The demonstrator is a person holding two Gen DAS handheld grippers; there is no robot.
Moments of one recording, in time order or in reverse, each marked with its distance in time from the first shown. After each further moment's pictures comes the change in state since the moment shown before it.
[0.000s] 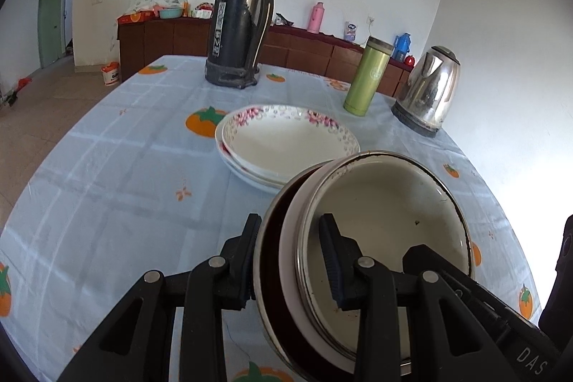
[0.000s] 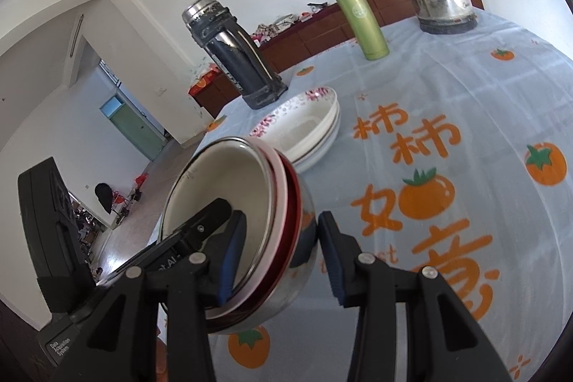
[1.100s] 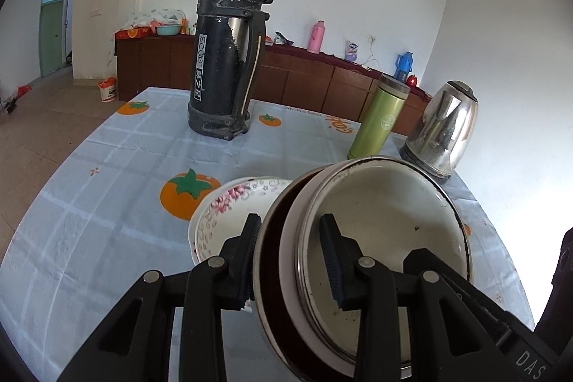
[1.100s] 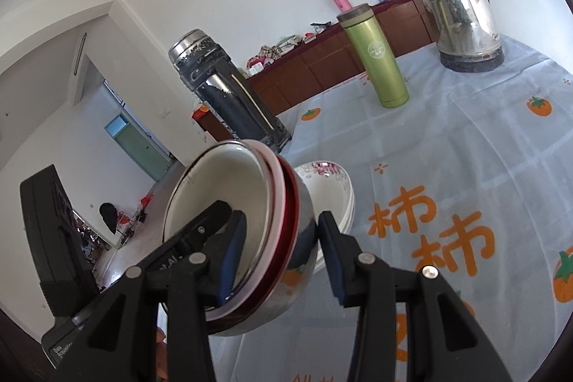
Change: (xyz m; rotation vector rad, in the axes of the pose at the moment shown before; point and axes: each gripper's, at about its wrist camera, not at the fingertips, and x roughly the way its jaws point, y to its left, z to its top) left arm 0.060 -0.007 0.082 -0.011 -0.073 0.004; right arm 0.055 -0.013 0.088 0.023 -0.076 0.034
